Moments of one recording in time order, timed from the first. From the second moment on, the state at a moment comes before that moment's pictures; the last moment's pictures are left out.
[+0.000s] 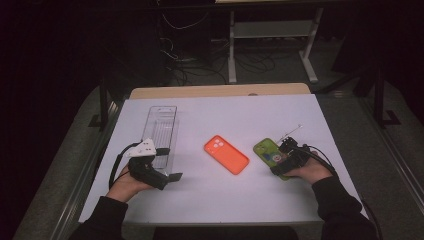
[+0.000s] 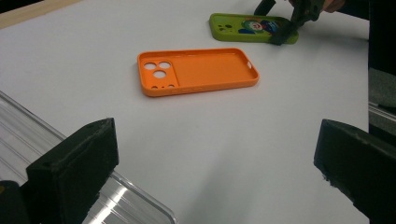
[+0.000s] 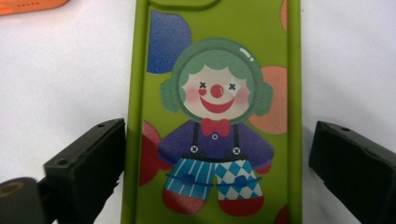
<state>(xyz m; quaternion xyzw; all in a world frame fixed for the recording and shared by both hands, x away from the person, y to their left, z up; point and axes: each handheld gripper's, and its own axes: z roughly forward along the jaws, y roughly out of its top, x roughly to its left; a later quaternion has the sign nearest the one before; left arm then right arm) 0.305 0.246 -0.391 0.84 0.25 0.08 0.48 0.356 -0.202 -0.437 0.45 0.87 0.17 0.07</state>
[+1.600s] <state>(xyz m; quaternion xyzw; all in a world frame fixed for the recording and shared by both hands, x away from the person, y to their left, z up) 0.315 0.244 -0.385 0.84 0.24 0.07 0.48 0.366 -0.209 -0.400 0.42 0.88 0.23 0.07</state>
